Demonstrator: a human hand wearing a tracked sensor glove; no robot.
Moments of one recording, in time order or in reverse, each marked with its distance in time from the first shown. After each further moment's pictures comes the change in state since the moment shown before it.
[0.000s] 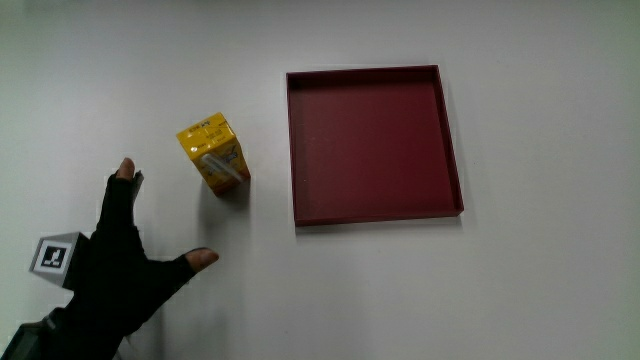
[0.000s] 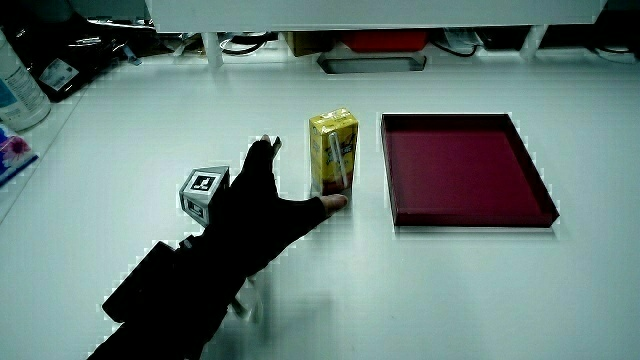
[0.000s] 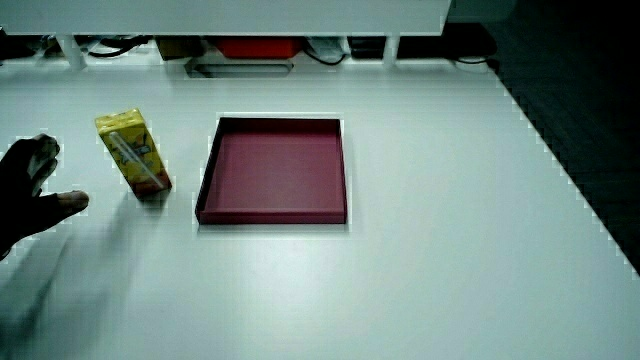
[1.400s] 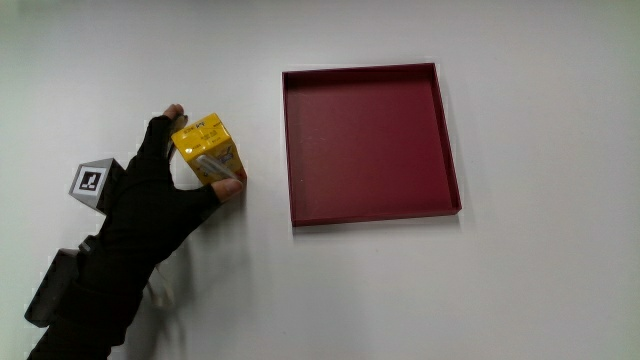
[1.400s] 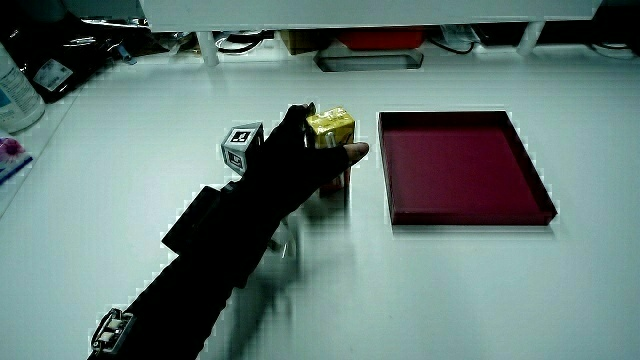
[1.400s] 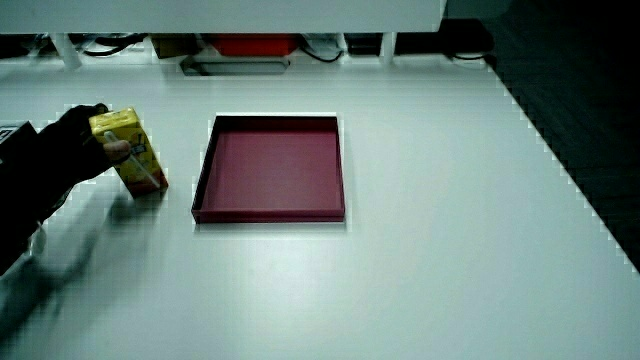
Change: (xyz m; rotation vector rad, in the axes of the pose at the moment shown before) arm 0.010 0.083 -0.017 -0.047 -0.193 -0.037
